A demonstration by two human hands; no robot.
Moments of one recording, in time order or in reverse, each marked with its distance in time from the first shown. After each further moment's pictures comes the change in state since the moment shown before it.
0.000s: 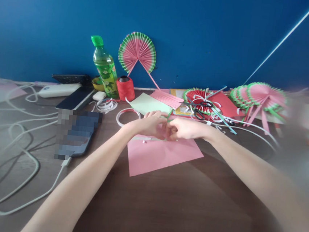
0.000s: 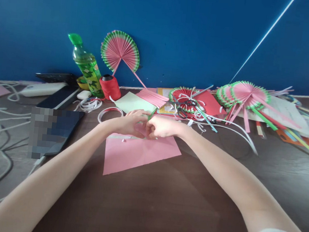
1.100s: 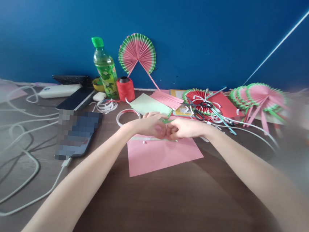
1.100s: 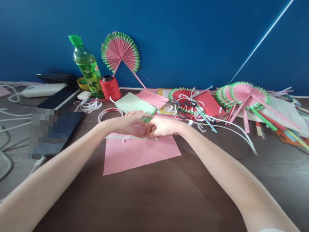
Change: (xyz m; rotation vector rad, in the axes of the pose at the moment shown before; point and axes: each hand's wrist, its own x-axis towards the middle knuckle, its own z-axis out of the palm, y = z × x) left_hand 0.001 -0.011 0.003 -0.004 -0.007 0.049; right_hand 0.001 0.006 -0.003 0.066 -0.060 -0.012
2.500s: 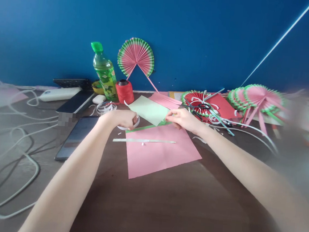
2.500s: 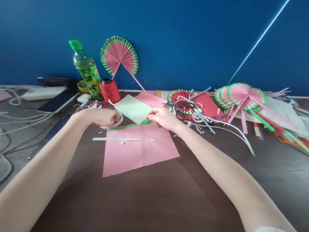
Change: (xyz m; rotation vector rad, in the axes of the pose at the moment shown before) left_hand -0.031 -0.032 -0.048 0.175 -0.160 -0.394; right_hand 0.010 0.012 0.000 0.382 0.520 -0.009
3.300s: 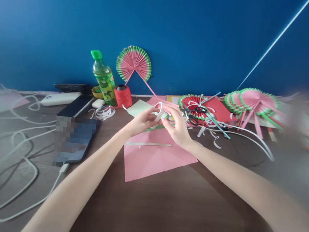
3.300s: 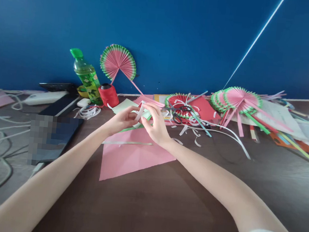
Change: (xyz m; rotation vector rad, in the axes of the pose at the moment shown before) left_hand 0.030 0.041 0.040 -1.133 0.328 0.531; right_hand -0.005 0.012 0.035 -0.105 0.550 -0.549
